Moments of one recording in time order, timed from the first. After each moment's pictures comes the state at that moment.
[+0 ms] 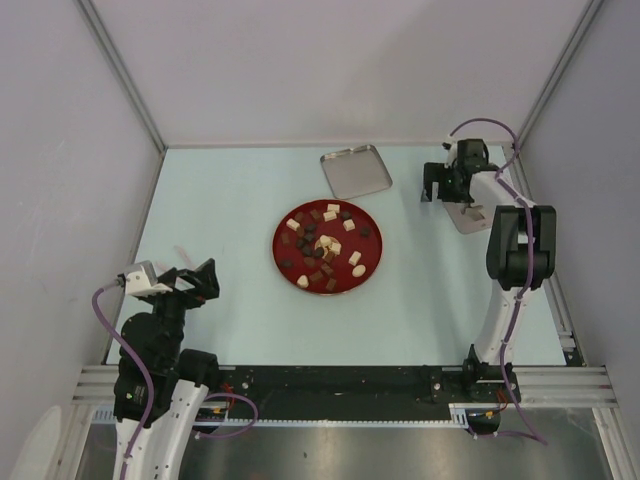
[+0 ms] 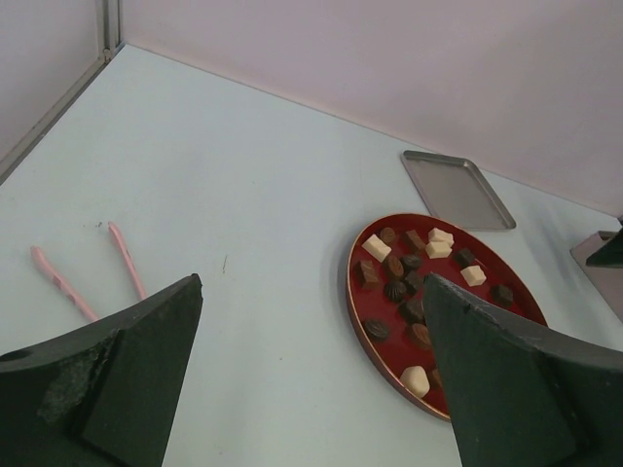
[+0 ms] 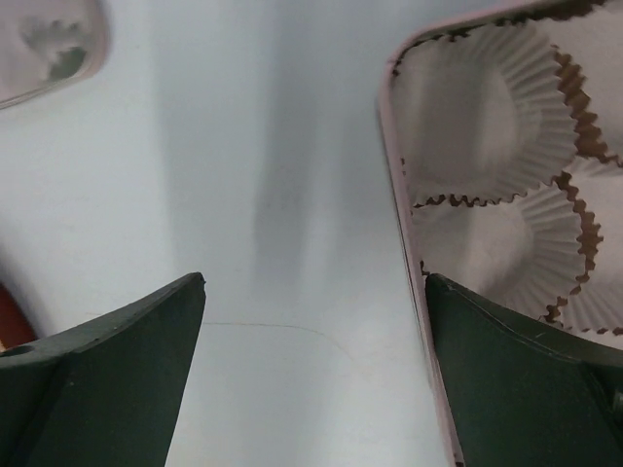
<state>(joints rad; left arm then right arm) -0.18 0.01 0.54 -0.53 -0.23 -0.36 -0.02 2.04 1.55 -0.41 -0.17 0.02</state>
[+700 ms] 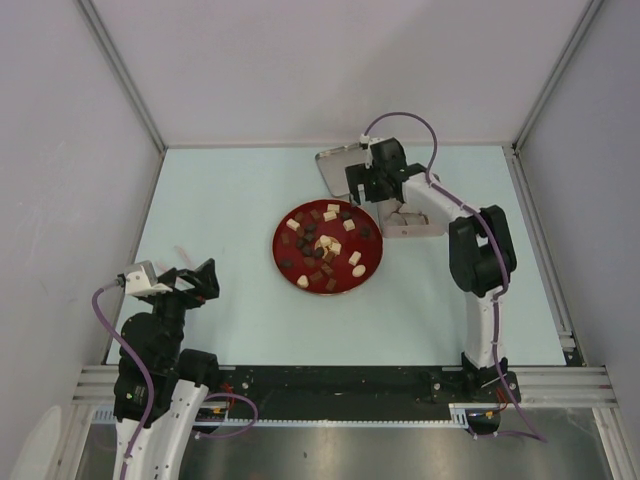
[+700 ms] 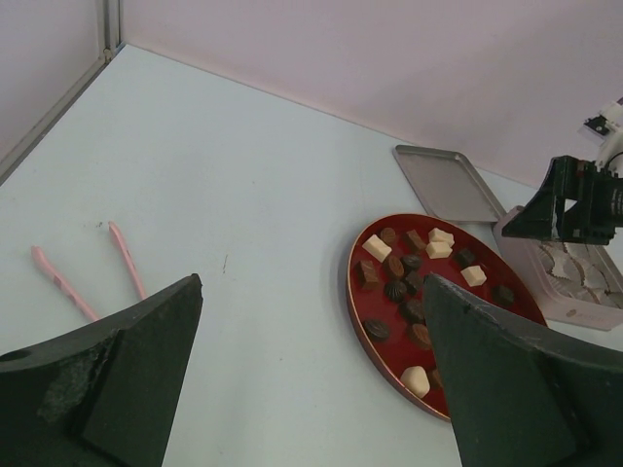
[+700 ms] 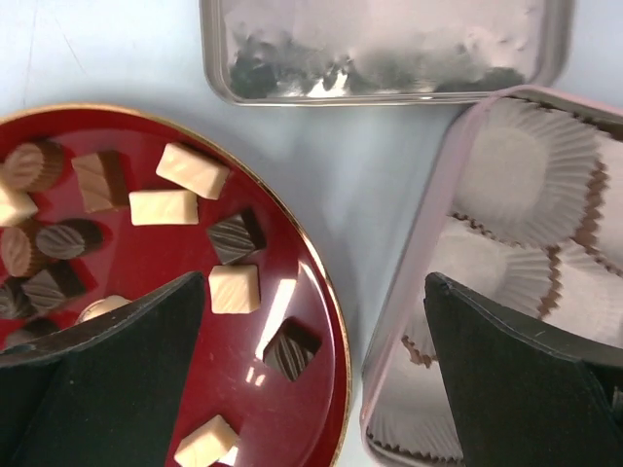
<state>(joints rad) -0.18 0.01 0.54 -0.53 -0.23 -0.36 0.42 2.08 1.69 -0.41 -0.05 0.12</state>
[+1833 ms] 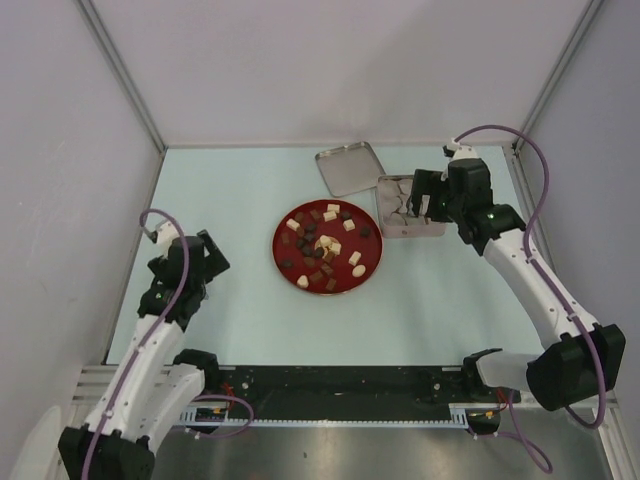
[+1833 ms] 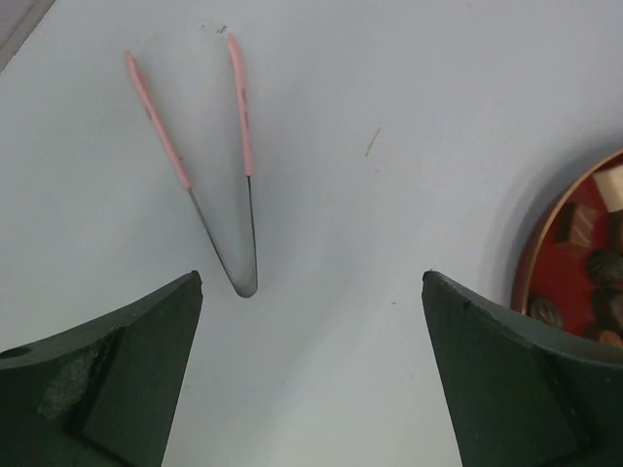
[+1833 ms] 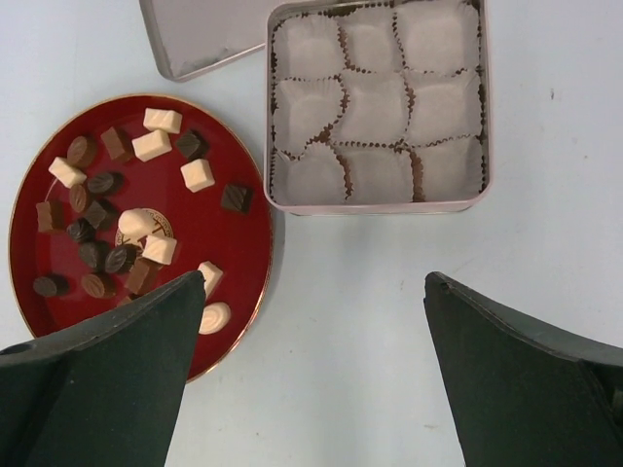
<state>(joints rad) -0.17 0.70 0.62 -0.58 -0.47 -0.56 0.30 1.27 1.19 -0.52 0.08 0.30</state>
